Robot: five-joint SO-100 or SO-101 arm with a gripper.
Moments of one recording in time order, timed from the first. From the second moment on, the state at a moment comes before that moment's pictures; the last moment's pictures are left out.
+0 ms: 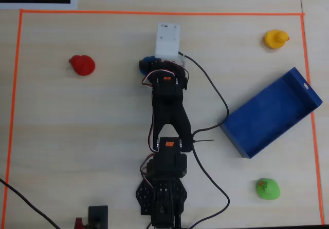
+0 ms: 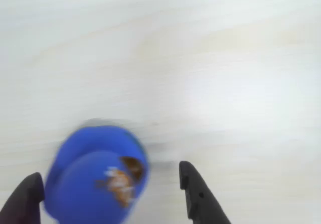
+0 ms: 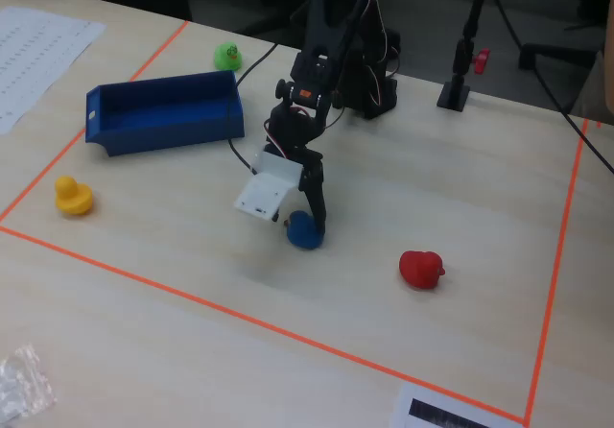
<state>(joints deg) 5.0 85.2 114.2 25.4 -84.0</state>
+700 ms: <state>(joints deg) 4.1 85.6 113.5 25.1 -87.2</state>
